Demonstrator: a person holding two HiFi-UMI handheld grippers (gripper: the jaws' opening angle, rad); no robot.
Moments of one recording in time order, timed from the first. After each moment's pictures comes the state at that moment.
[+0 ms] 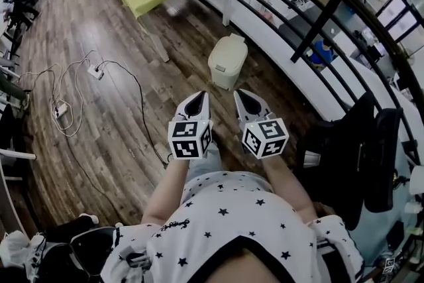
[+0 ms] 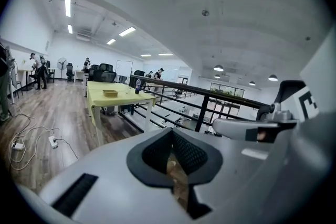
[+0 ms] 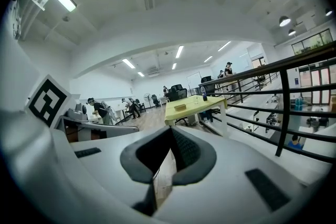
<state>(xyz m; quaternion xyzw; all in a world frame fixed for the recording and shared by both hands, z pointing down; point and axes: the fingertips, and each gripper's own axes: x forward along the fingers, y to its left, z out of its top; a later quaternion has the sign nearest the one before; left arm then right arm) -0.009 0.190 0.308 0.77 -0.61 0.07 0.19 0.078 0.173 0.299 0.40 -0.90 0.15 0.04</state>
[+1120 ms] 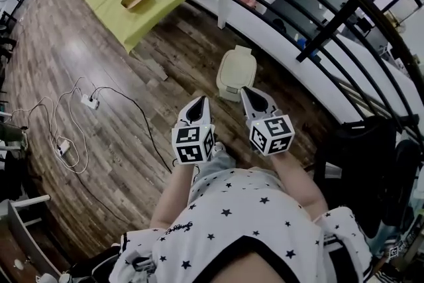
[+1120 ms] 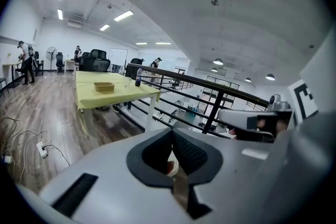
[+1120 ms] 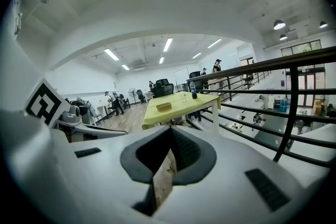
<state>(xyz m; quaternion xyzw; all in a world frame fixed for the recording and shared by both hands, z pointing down) -0.139 -0.015 0.355 0.79 -0.56 0.10 0.24 -0.029 -0.036 0.331 0.47 -0.87 0.16 0.08</state>
